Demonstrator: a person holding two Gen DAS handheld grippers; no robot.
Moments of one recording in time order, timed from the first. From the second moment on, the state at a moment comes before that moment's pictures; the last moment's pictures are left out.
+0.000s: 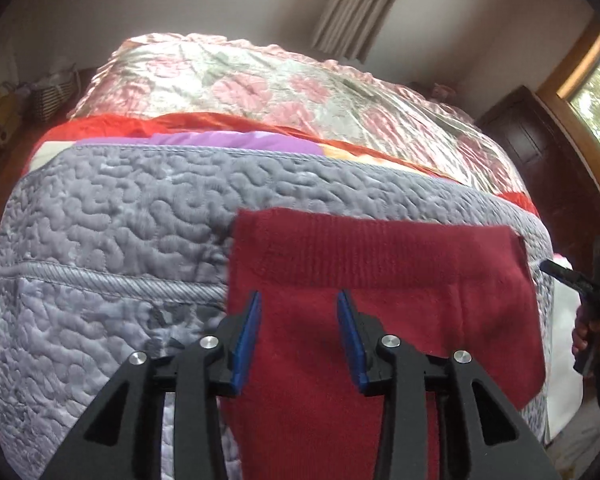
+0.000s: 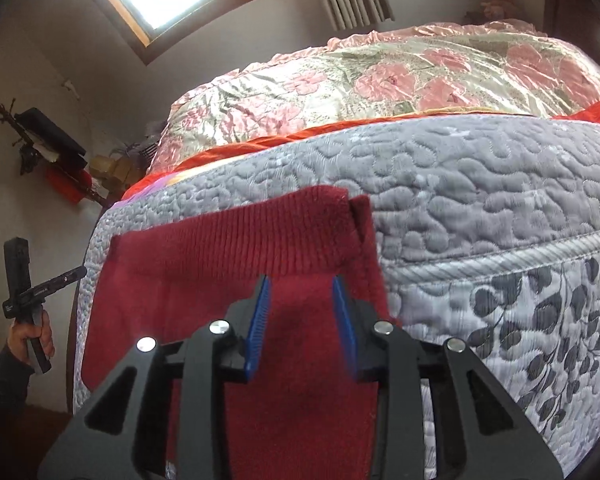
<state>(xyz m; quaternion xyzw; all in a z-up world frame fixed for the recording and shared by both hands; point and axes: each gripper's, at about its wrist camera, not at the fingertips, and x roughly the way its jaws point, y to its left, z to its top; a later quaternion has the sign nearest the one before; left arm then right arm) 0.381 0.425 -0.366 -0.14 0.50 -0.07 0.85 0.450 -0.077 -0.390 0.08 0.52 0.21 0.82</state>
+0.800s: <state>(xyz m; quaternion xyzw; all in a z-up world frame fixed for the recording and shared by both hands) 0.249 0.402 -0.422 -0.21 0.57 -0.09 0.79 0.322 -0.130 -0.449 0.15 0.61 0.18 0.76</state>
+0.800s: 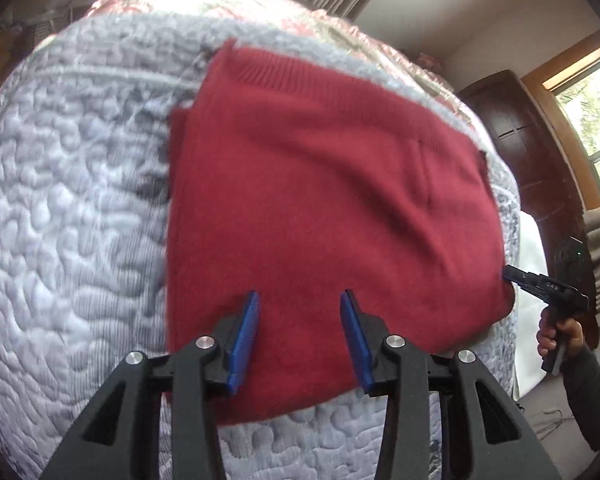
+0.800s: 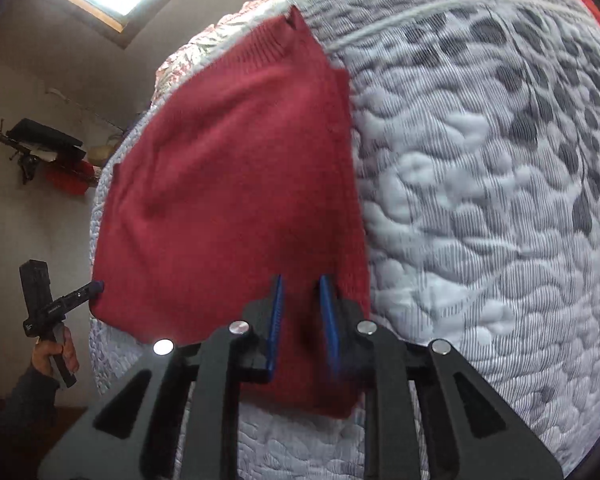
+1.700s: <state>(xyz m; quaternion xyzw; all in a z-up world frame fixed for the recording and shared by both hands) 0.225 0.443 -0.415 -0.30 0.59 -0.10 0.74 0.247 -0.057 -0.382 0.02 0.55 0.16 0.82</state>
